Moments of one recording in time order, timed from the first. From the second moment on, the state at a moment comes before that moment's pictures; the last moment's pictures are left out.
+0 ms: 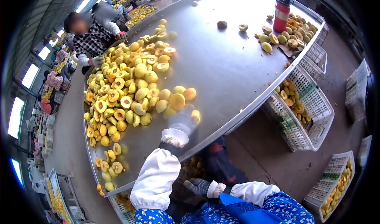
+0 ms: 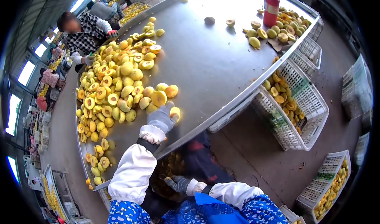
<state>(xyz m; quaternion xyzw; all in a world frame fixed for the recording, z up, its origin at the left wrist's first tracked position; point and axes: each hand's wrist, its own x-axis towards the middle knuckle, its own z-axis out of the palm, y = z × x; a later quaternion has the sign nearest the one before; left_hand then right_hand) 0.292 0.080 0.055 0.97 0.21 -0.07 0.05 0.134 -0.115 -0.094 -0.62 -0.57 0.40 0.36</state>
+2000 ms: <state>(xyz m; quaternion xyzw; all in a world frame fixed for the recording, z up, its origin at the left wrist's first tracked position) 0.048 -0.023 0.043 0.54 0.46 0.38 0.59 0.152 -0.117 0.010 -0.42 -0.50 0.55 0.52</state>
